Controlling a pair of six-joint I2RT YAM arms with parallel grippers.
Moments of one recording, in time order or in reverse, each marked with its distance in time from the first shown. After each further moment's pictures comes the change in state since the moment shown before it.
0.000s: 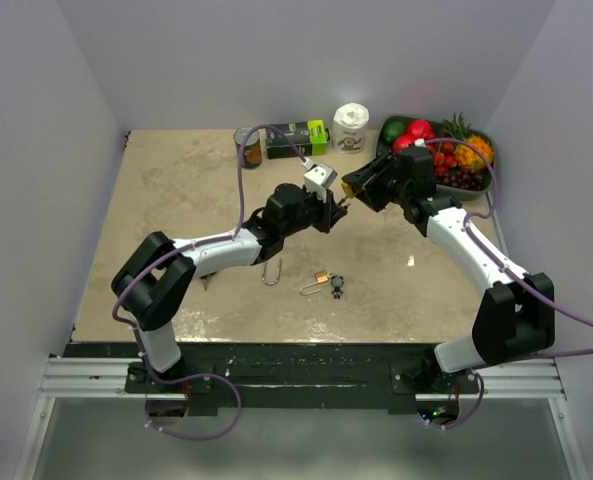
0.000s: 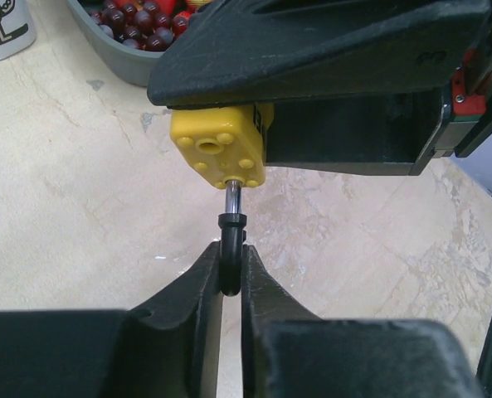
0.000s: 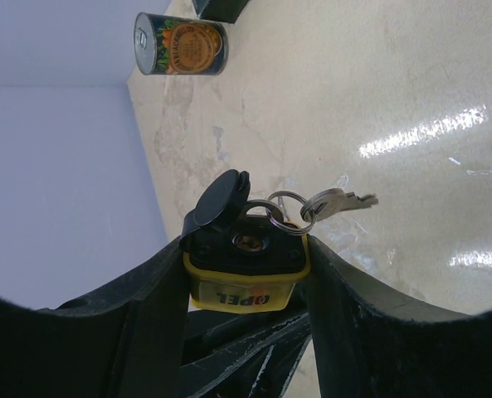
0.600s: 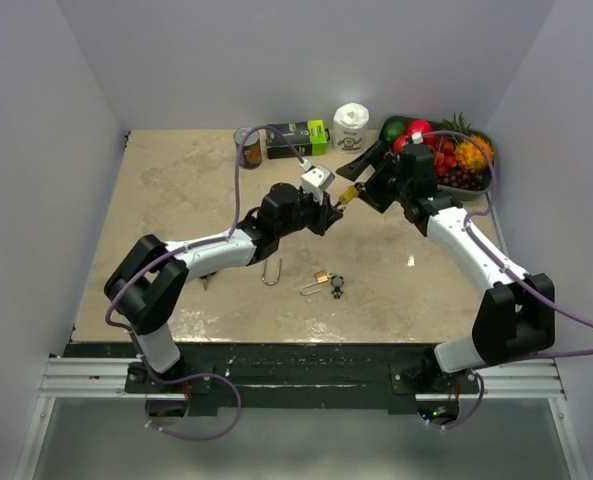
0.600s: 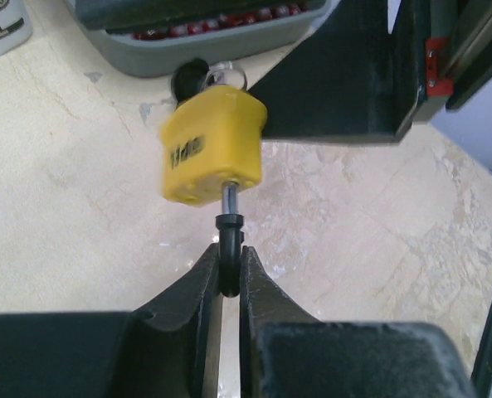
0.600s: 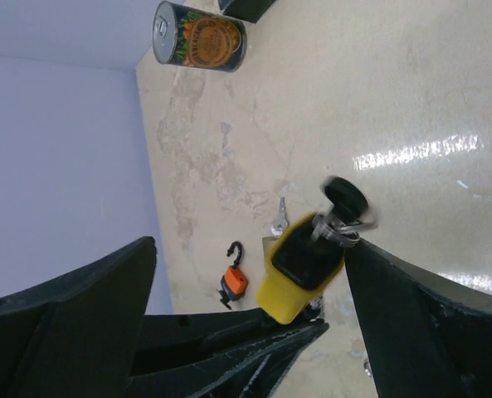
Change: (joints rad) left arm 0.009 -0.033 -0.019 -0.030 0.035 0.031; right arm -0.001 0.000 0.002 0.046 -0.027 -0.058
